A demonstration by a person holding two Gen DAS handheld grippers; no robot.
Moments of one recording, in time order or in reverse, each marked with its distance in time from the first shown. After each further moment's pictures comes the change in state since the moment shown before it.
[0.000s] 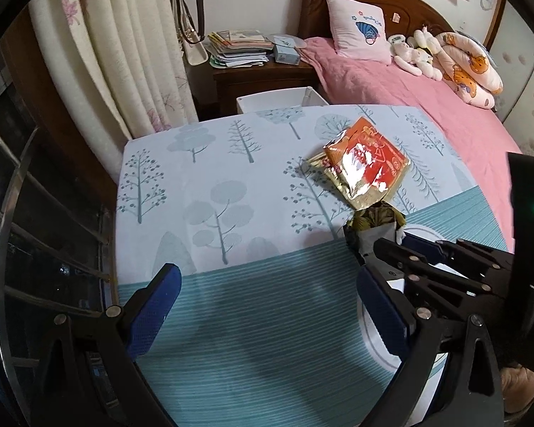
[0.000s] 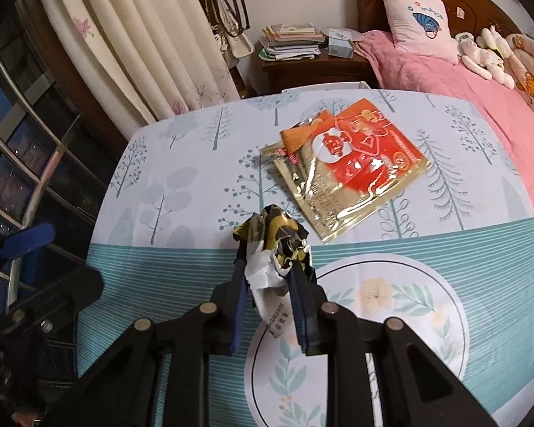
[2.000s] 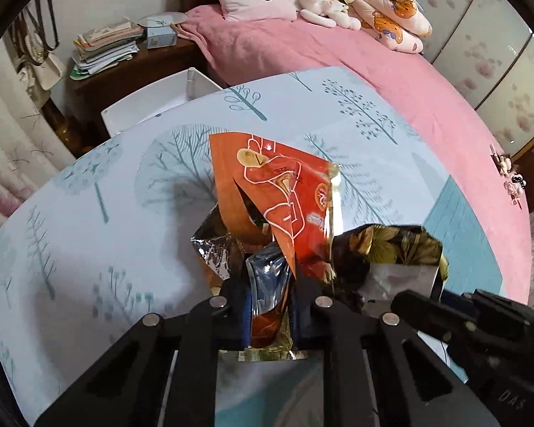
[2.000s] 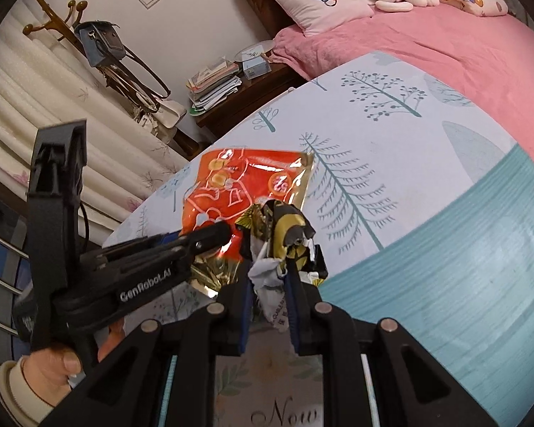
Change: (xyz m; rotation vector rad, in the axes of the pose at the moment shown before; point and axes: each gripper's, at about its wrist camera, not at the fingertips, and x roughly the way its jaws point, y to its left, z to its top) left arm 0.155 -0.135 0.098 0.258 0.130 -0.289; right arm 0.001 -0.141 0.010 0.420 -0.120 0.102
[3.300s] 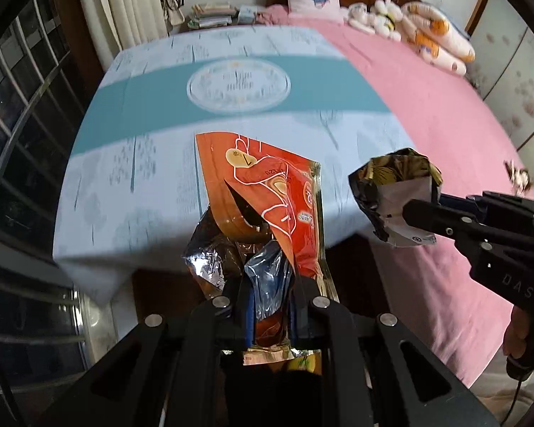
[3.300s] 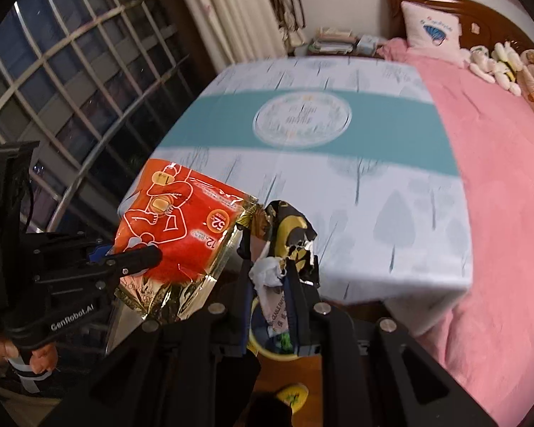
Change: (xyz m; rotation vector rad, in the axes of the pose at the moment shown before) left arm -0.240 -0.344 -0.434 -0.319 -0.036 0.263; right arm -0.330 -0.093 -0.284 -0.659 0.231 0.092
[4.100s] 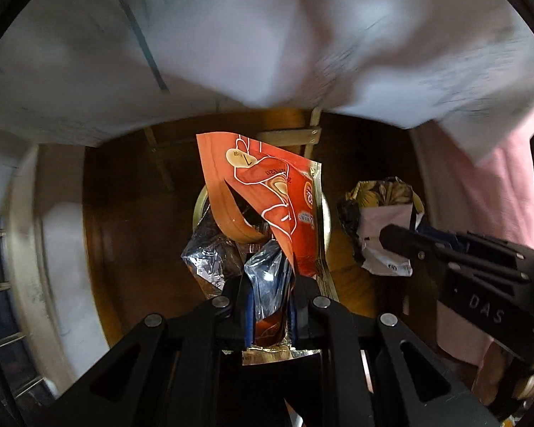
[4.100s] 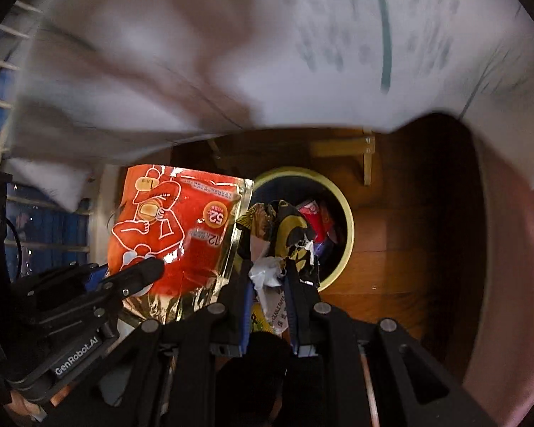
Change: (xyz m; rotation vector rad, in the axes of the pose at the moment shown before) left arm 0.287 0.024 -0.114 -0.102 0.286 -0.037; right arm 0.273 -0.075 -0.165 0.340 0.294 0.030
